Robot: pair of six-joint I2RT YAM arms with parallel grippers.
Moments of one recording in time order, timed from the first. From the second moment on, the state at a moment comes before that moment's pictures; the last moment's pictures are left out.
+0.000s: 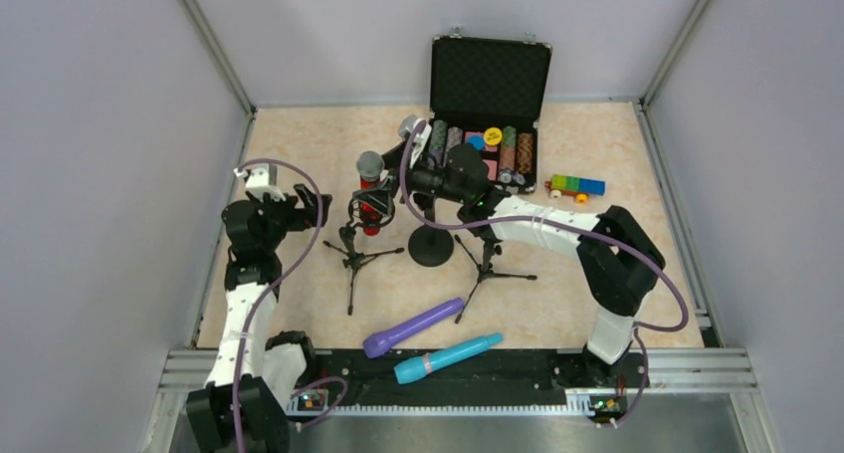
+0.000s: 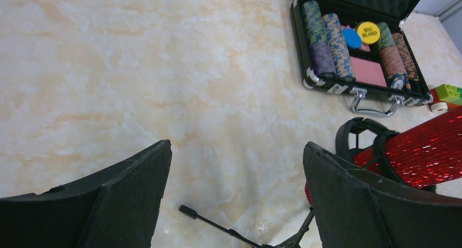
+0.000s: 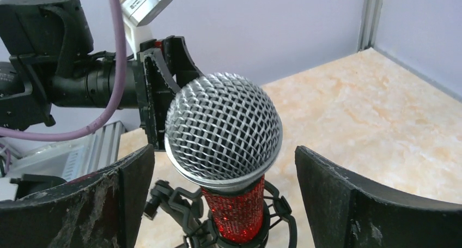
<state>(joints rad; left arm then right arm) 0.22 0.89 0.49 0.15 0.48 -0.24 0.84 1.80 1.23 0.68 -0.47 0.25</state>
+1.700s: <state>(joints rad) -0.24 0.77 0.74 -0.50 0.26 0.01 0.77 1.48 1.17 0.30 -0.16 0.35</state>
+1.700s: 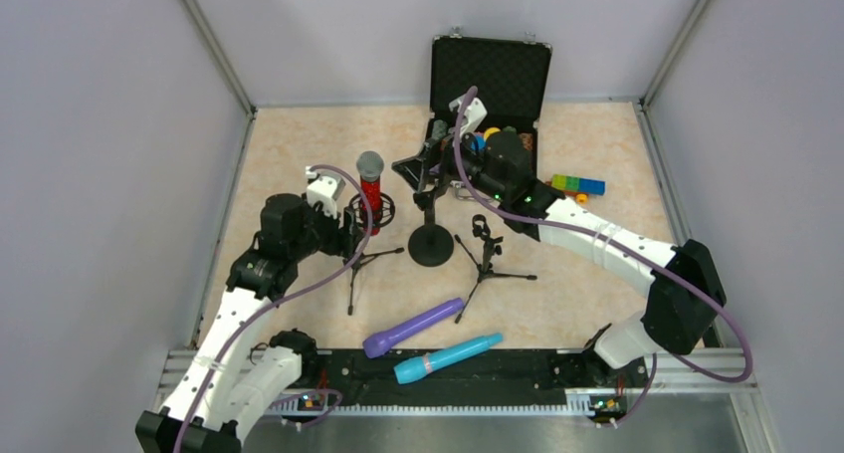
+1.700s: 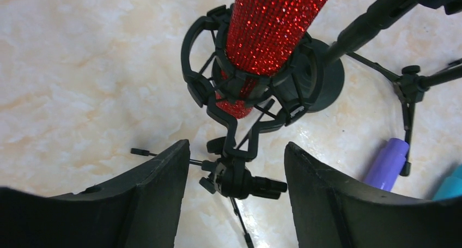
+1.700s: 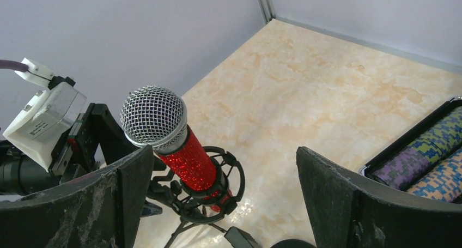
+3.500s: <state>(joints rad) -0.27 1.07 1.03 -0.25 0.09 0.09 0.71 1.39 1.15 0.27 -0.11 0.30</state>
